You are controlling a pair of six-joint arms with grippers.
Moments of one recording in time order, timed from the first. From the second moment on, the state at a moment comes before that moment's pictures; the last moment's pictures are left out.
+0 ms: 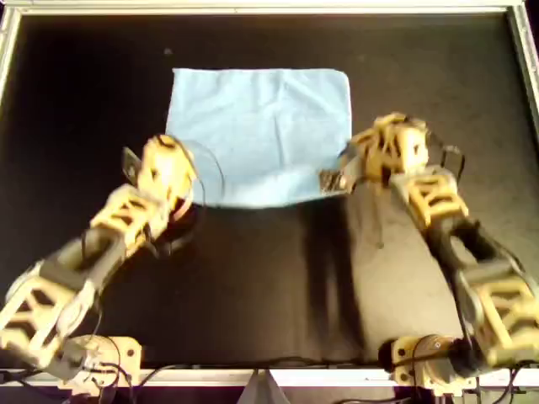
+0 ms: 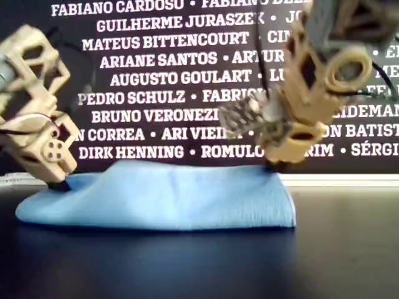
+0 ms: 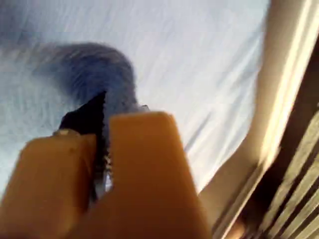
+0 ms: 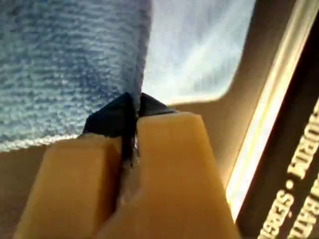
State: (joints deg) left arm -21.7 79.9 103.5 9.1 -8.6 0.3; right arm 15.5 71.1 88.6 23.3 -7.6 -0.4
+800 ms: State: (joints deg) left arm -17.7 42.0 52.7 9.1 -8.9 9.5; right arm 15.4 36.6 38.1 23.2 -7.6 -0.4
